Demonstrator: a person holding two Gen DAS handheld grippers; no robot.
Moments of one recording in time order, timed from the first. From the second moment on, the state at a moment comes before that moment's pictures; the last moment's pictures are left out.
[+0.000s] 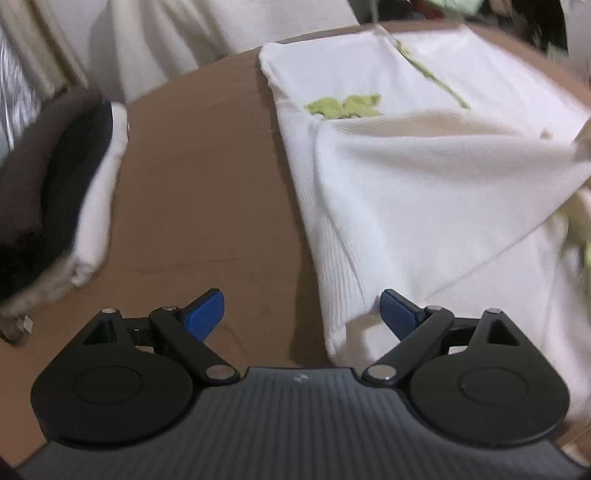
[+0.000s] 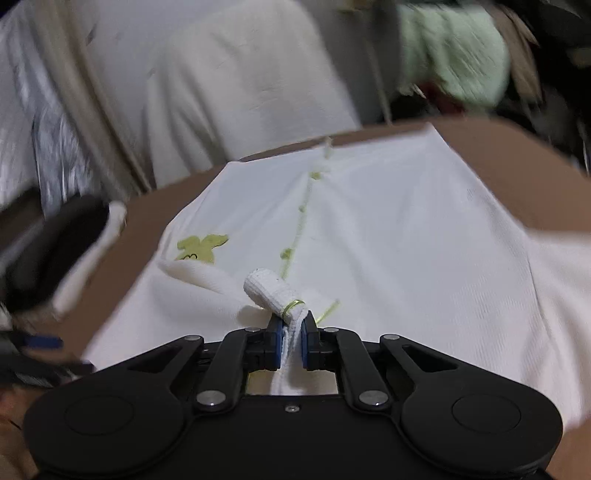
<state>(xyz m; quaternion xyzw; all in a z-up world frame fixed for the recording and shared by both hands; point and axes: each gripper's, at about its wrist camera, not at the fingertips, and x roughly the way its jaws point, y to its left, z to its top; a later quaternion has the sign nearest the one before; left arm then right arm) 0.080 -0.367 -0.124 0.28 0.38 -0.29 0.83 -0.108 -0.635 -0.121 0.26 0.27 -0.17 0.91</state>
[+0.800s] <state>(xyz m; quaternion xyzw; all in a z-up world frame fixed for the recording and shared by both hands) 0.111 -0.339 -0.117 0.20 0.38 -0.22 0.87 -0.125 -0.672 -0.166 0.44 0.21 -0.14 0.86</state>
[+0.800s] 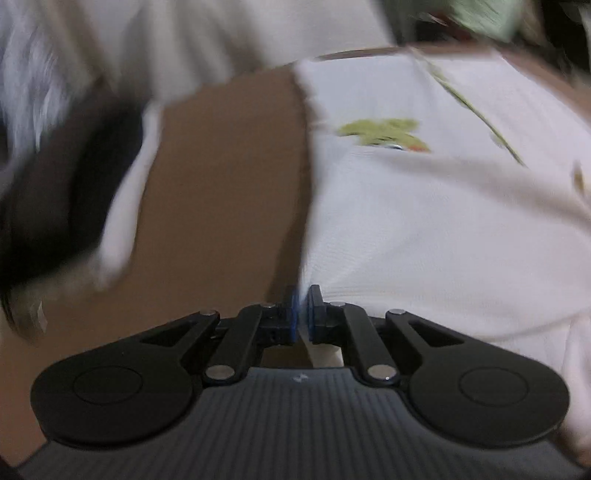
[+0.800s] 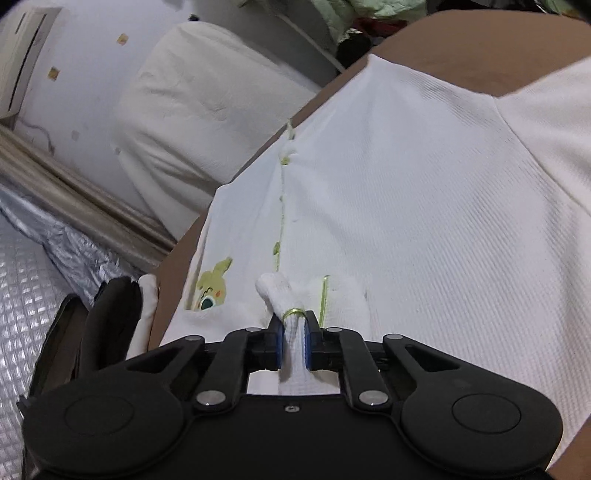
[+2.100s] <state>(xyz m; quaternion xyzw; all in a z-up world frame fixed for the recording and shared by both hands) 0.052 -0.403 -0.174 0.40 0.26 -0.30 0.83 -0.135 -0.689 -0.176 0.31 0.30 -0.29 0.86</state>
